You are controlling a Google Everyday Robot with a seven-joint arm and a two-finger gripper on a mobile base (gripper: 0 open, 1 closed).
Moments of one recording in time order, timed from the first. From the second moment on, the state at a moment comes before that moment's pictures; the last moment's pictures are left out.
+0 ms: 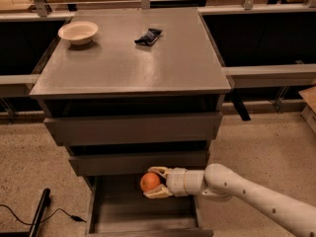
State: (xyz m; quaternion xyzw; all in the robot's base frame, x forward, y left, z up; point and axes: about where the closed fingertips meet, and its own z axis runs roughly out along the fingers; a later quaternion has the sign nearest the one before) arm 0.511 0.019 0.474 -0.57 0.62 0.29 0.46
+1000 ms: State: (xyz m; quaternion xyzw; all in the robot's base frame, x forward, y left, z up) arm 0.484 0.062 0.281 -0.53 0.63 0.38 0.43
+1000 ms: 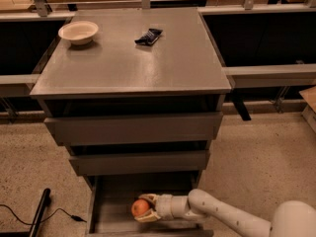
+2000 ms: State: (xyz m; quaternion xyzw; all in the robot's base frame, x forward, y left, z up) arm 0.523 0.093 0.207 -0.53 0.67 0.36 0.39
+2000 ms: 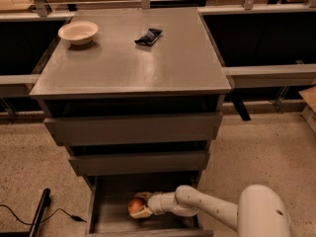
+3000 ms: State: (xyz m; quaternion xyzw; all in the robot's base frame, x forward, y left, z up) arm 0.515 0.102 0.168 -0.53 0.68 0.36 0.35
